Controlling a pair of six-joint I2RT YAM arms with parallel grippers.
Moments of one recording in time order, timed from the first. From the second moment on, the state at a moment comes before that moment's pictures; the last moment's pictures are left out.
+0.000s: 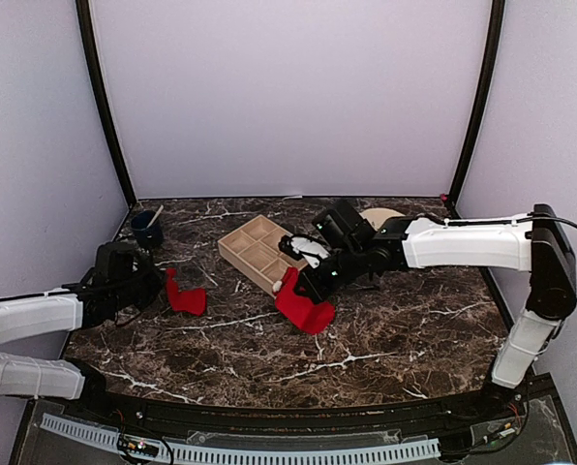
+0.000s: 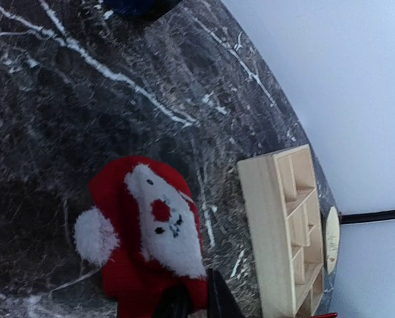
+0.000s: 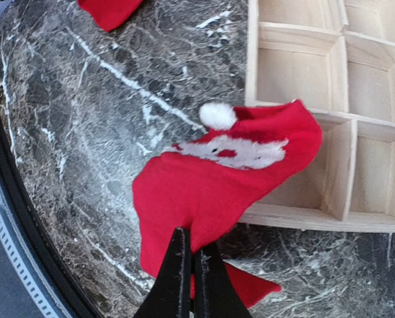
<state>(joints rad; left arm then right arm) -0.35 1.07 0.40 0.09 -0.11 -1.10 0.94 1.74 1.28 -0.42 -0.16 0.14</state>
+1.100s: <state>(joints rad) -0.67 1.01 0.59 -0.29 -0.38 -1.10 1.10 1.80 1.20 -0.36 -0.13 0.24</state>
